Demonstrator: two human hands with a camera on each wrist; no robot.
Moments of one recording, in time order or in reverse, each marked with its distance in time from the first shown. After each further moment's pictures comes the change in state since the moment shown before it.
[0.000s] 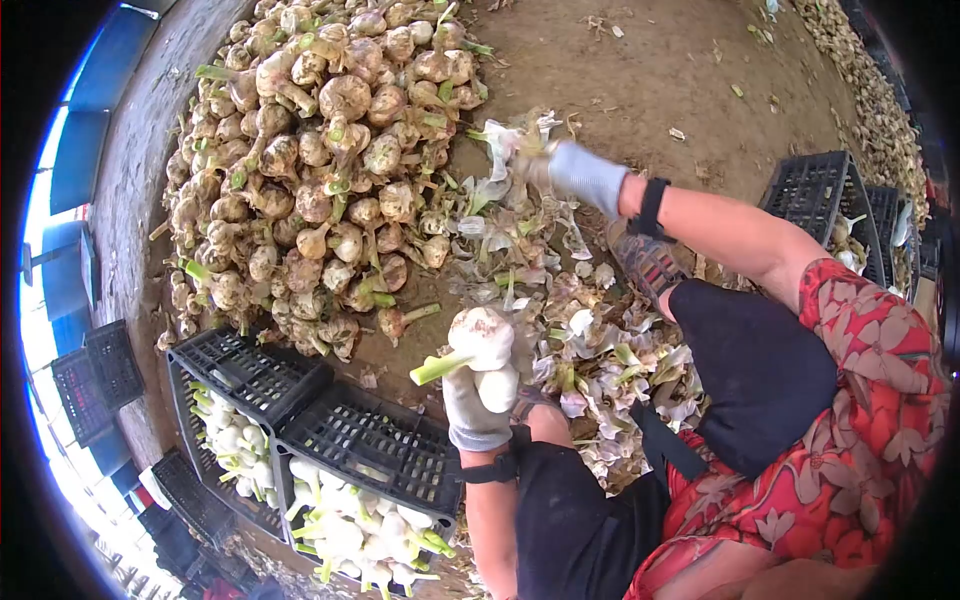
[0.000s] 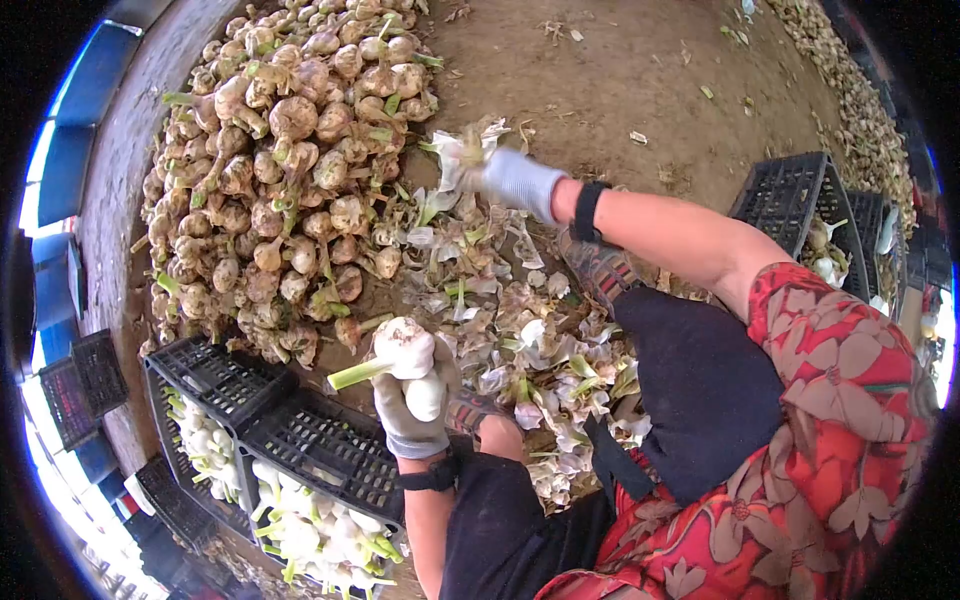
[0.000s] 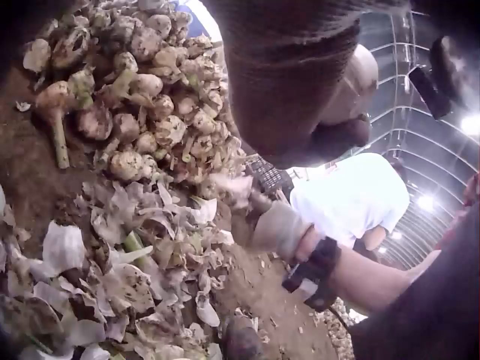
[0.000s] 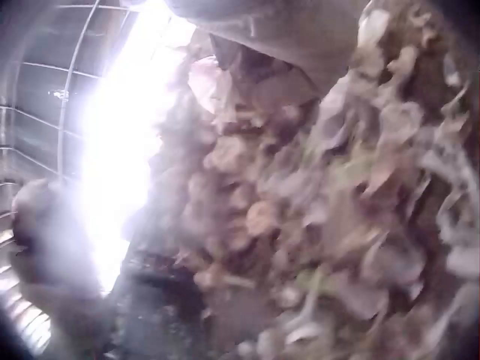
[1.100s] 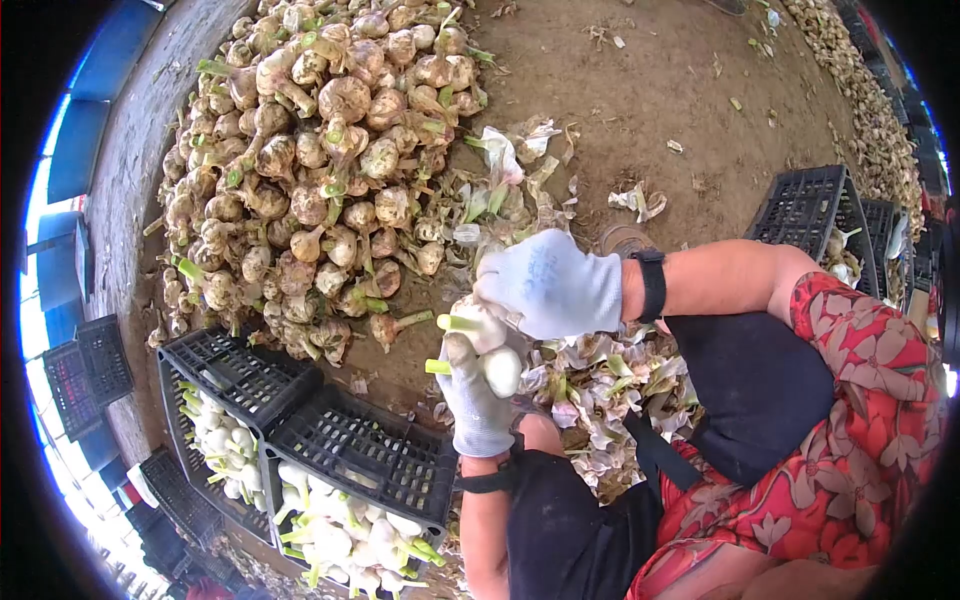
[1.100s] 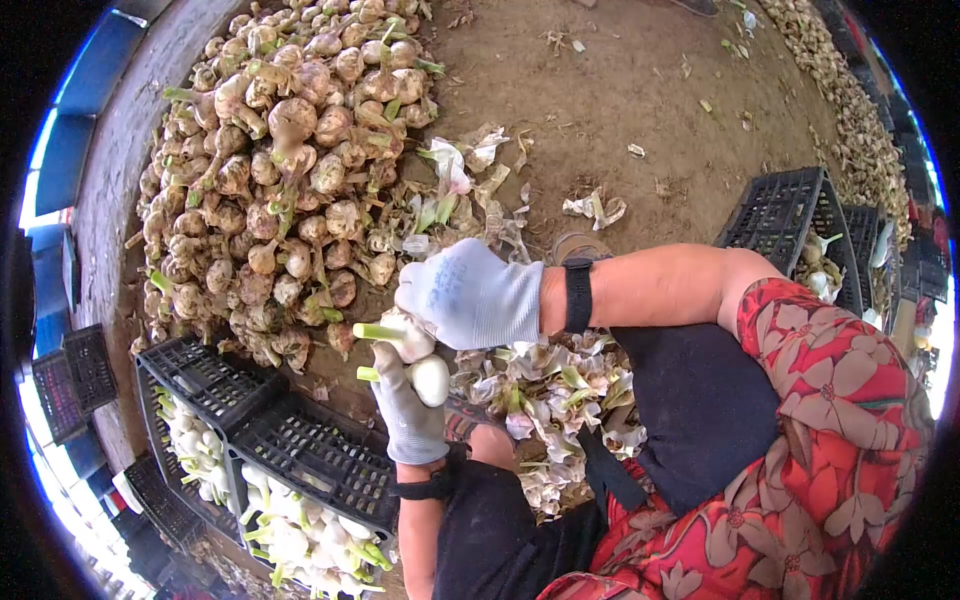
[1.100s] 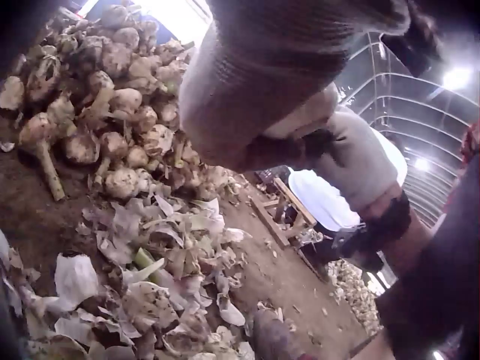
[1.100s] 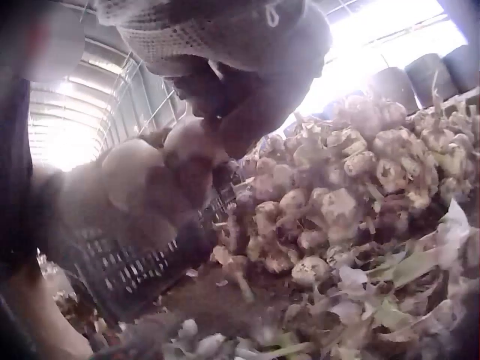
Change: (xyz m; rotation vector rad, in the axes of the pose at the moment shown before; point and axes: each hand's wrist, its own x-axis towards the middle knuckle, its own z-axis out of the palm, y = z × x) left_hand 0.007 0.002 0.018 0.248 0.012 0.017; right_hand -0.081 -0.034 0.054 -0.616 -0.120 -0.833
